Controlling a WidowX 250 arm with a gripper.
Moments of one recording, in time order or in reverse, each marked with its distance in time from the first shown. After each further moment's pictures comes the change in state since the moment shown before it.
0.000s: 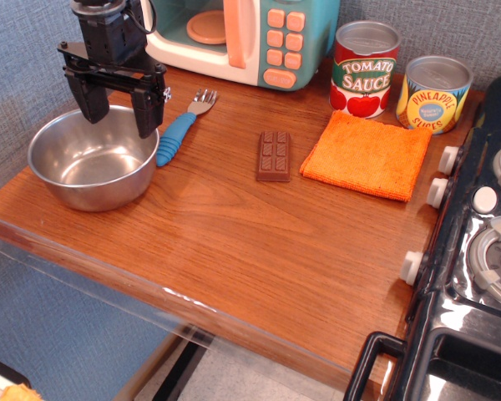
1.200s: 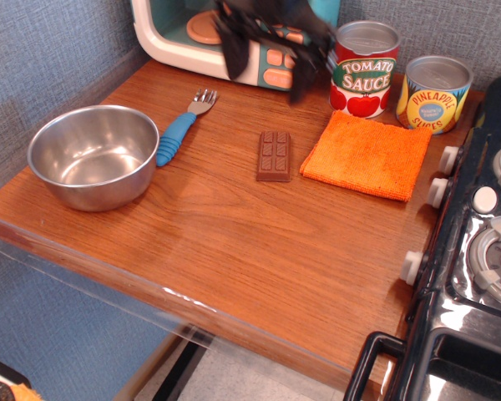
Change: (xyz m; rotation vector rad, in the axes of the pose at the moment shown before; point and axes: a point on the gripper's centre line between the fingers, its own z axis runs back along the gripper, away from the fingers) arm 0.058 -0.138 0.024 0.042 -0.046 -0.087
